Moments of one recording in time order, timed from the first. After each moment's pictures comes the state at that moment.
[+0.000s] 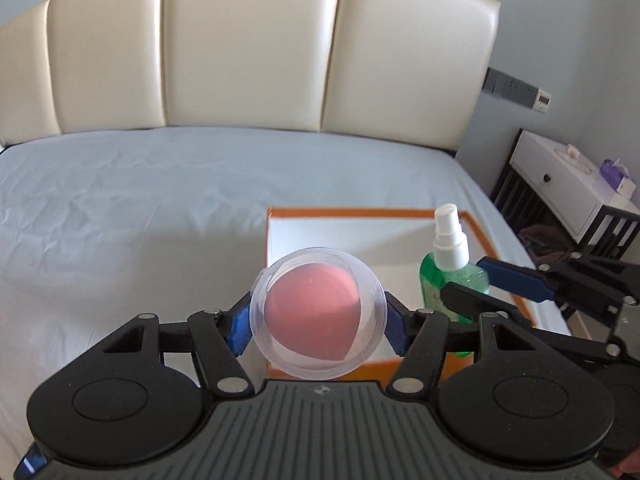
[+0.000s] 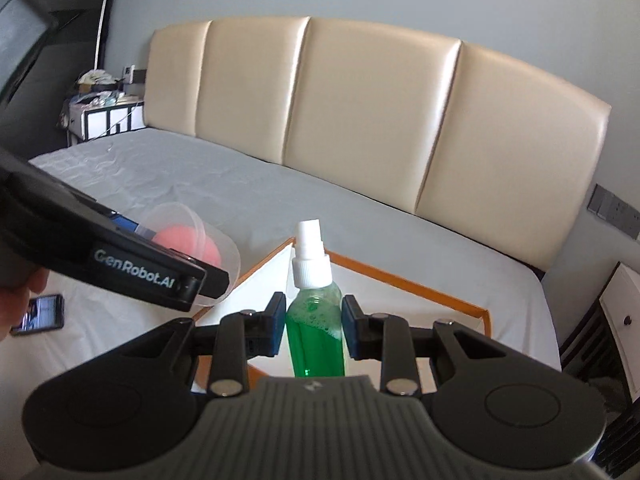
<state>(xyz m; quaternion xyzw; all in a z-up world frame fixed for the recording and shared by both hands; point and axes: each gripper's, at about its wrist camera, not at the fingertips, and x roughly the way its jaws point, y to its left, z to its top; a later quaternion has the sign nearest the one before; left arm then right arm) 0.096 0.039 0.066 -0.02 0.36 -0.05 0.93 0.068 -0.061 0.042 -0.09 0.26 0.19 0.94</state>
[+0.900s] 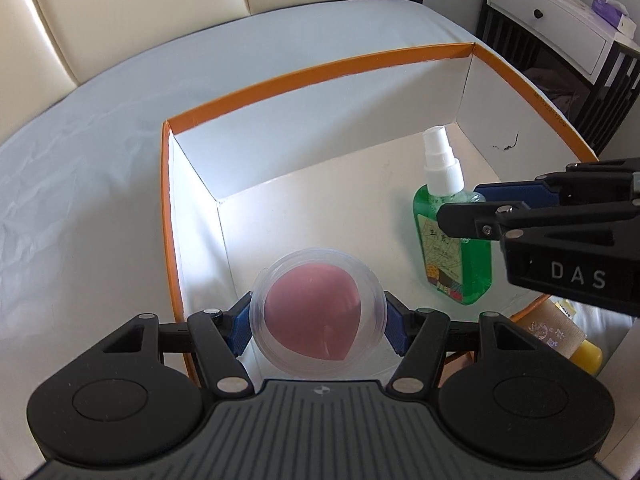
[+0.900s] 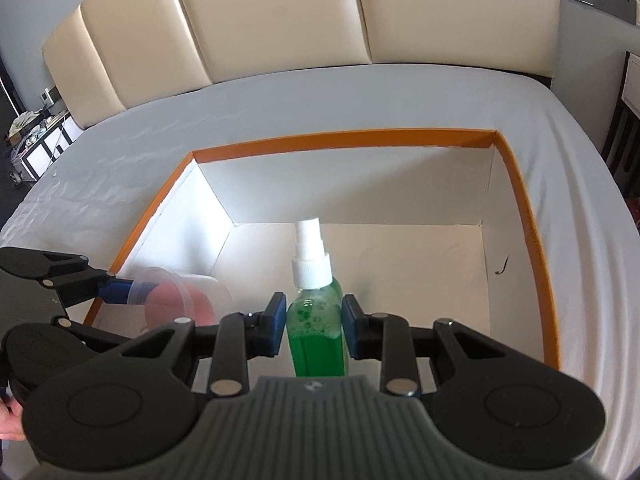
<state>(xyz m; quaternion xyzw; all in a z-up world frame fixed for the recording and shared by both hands) 0.167 -0.006 -0.040 0.12 0.51 -0.11 0.85 0.165 -0.100 -0.046 0.07 0.44 0.15 0.88</state>
